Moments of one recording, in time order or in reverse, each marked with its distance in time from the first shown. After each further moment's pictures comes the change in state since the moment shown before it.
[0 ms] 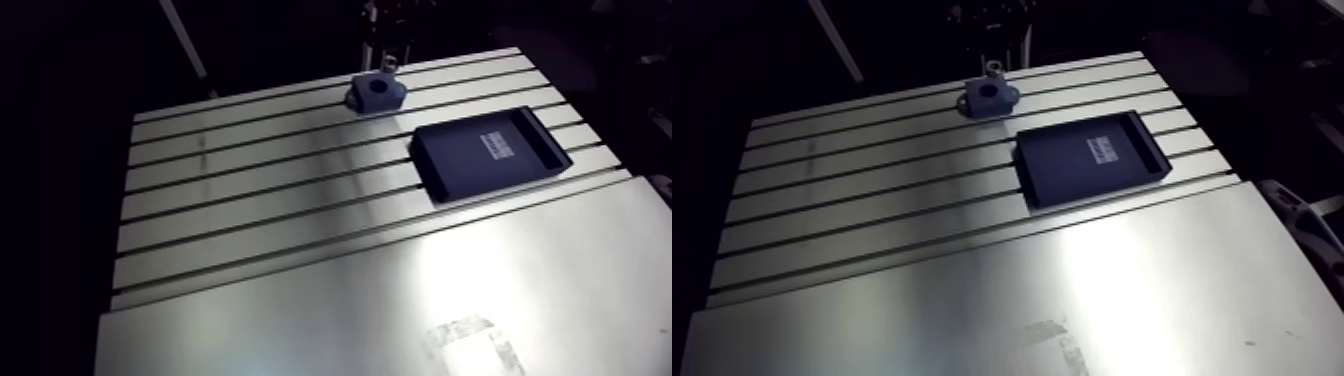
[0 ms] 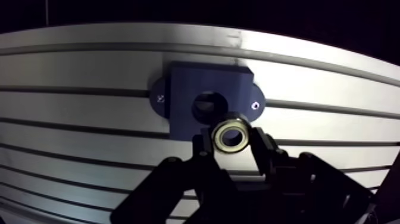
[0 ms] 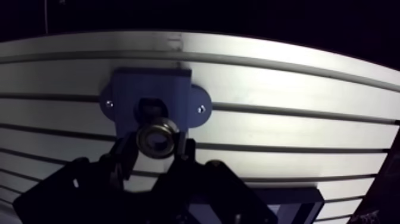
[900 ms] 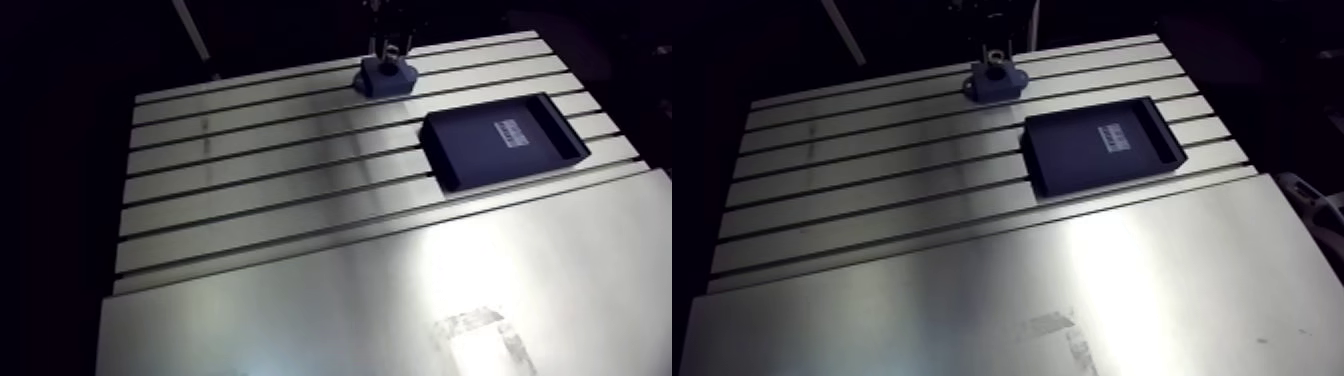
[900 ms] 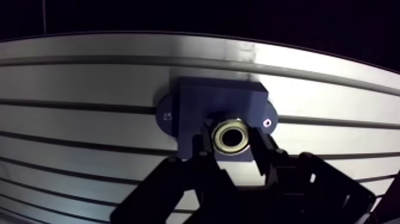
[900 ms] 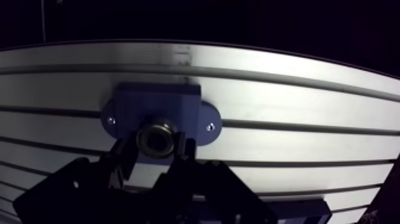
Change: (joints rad) arm 0.021 0.041 -0.014 -0.023 -0.010 0.020
